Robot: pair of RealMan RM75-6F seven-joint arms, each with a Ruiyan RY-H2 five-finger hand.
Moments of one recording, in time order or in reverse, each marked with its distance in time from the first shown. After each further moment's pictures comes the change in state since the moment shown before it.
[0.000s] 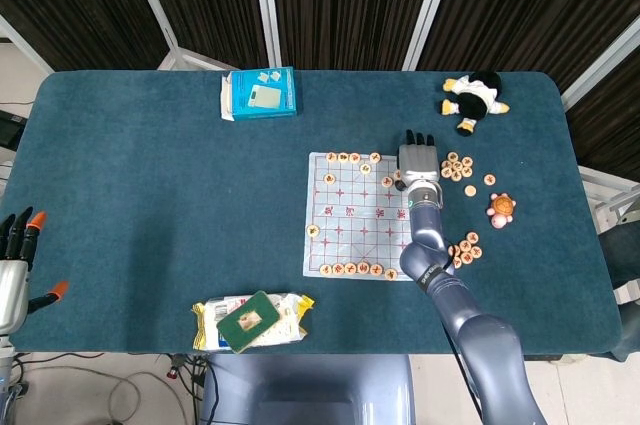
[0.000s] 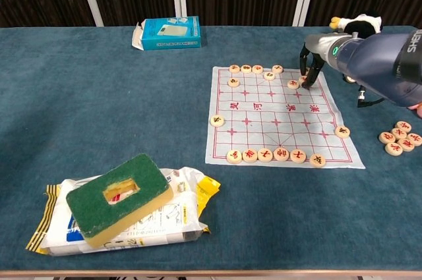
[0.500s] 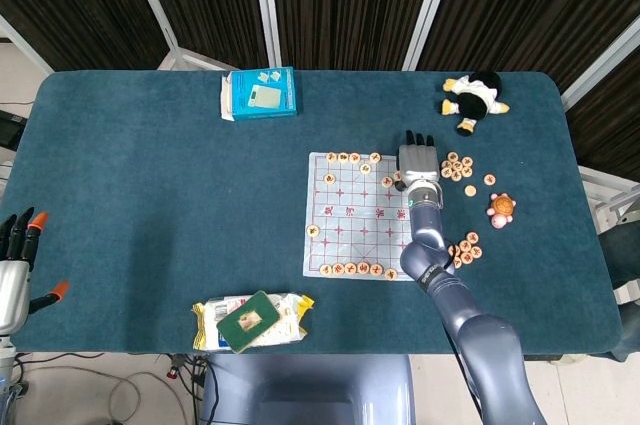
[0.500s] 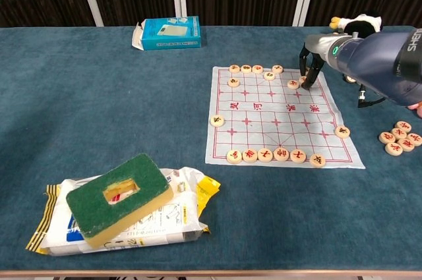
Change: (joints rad) left arm -0.001 -0.002 0.001 0.001 0.000 -0.001 0.005; right arm 0.002 0.001 0.006 0.004 -0.008 -0.011 0.017
